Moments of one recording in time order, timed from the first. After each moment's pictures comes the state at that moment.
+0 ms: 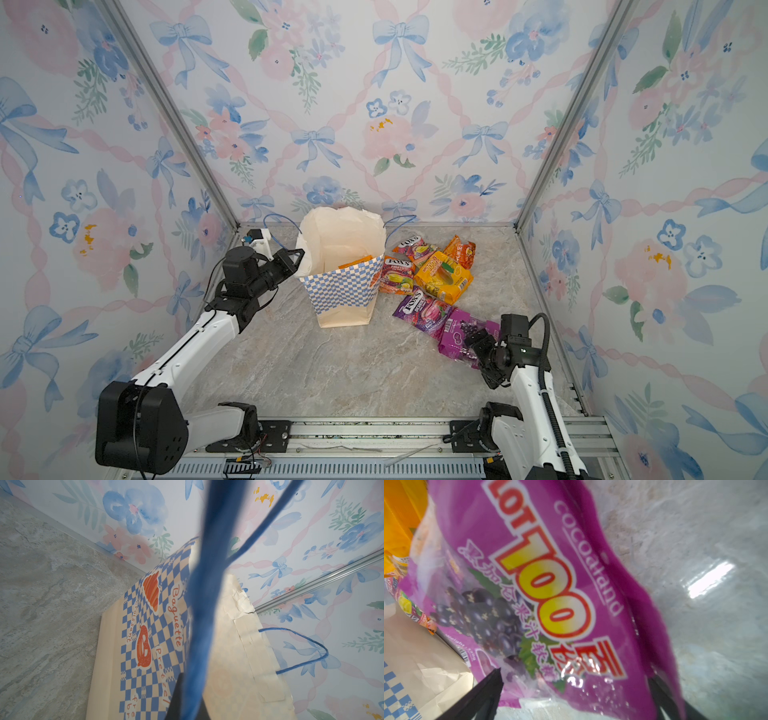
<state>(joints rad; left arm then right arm) -0.13 1.24 0.84 0.14 0.34 -0.77 -0.16 0.84 0.49 -0.83 -0.28 0.89</state>
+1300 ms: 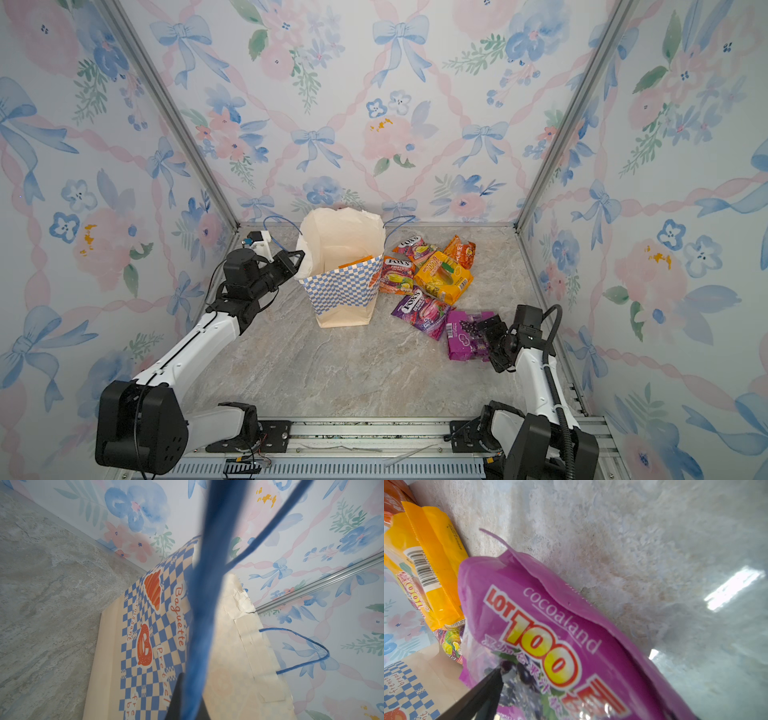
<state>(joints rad) -0.13 1.24 0.82 0.17 0.34 -0.78 -0.33 1.04 0.52 -0.59 -0.32 0.87</state>
